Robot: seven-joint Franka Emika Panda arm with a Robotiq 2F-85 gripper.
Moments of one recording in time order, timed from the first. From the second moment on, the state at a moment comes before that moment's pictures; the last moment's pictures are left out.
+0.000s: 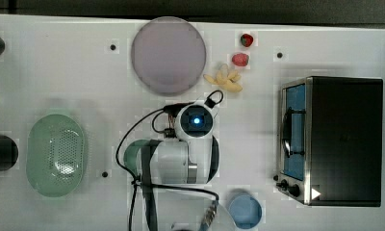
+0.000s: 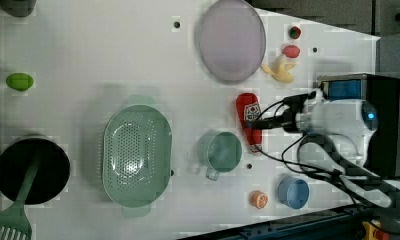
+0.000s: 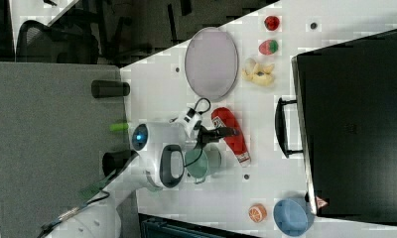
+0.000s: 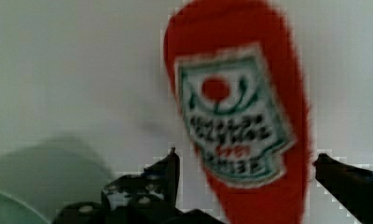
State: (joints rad) arm -0.12 0.37 0.15 -2.38 0.01 1.08 -0.93
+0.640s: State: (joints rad) arm -0.12 0.44 0.14 -2.38 0.00 1.16 -0.94
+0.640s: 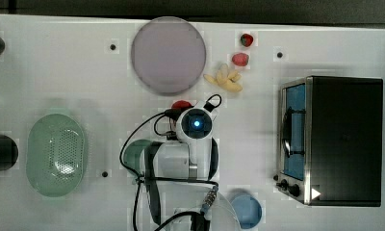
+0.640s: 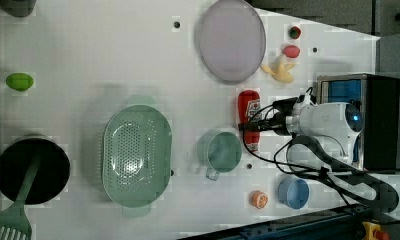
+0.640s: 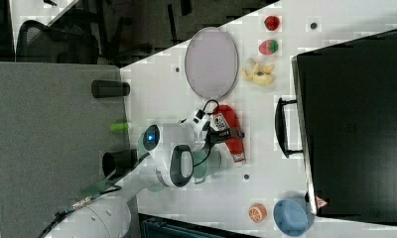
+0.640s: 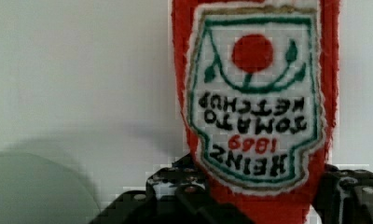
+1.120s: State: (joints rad) arm -0.11 0.24 0.15 -2.37 -0.01 0.90 -0.93
